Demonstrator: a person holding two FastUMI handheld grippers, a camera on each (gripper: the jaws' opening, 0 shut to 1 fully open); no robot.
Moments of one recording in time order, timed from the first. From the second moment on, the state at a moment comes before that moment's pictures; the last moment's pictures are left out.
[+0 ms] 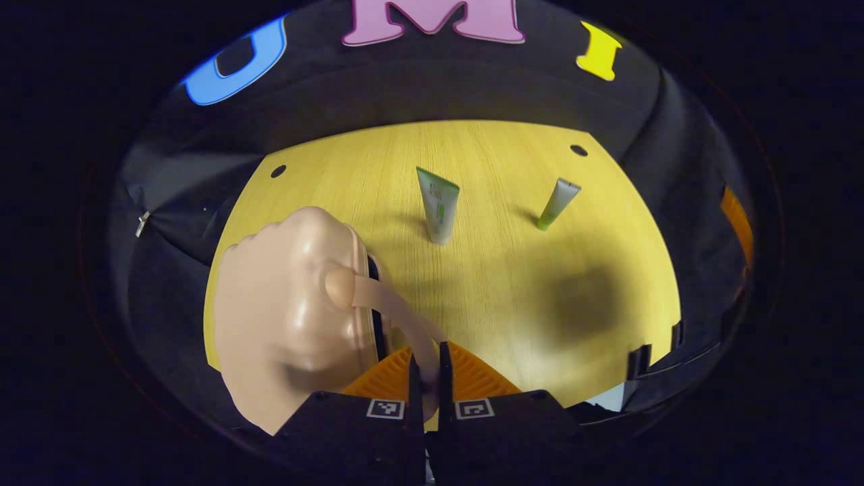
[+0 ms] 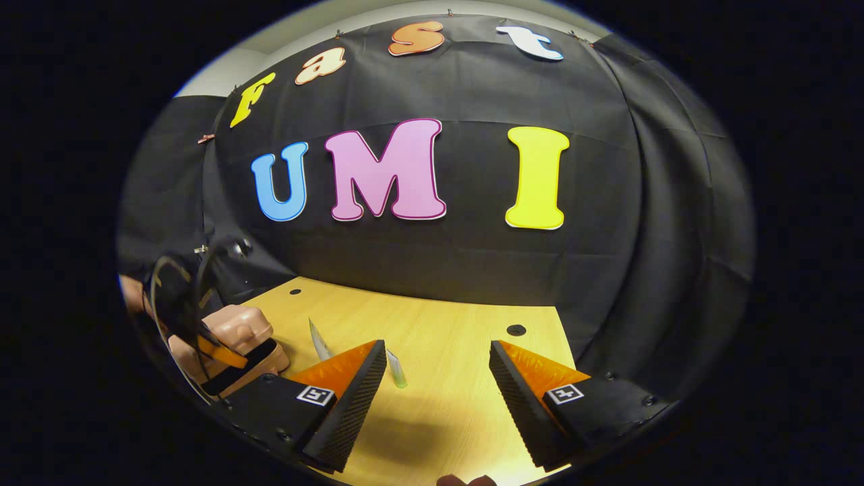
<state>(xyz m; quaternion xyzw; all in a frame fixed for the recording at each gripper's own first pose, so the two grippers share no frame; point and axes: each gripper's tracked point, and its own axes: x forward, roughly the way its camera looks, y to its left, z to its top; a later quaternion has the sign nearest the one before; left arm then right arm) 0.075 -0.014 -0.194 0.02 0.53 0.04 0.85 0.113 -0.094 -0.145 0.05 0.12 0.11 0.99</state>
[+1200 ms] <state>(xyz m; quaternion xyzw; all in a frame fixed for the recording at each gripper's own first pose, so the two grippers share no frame) 0.017 0.532 -0.192 0.12 0.47 0.29 0.83 0.122 0.082 -0.111 0.05 0.18 0.07 0.98</state>
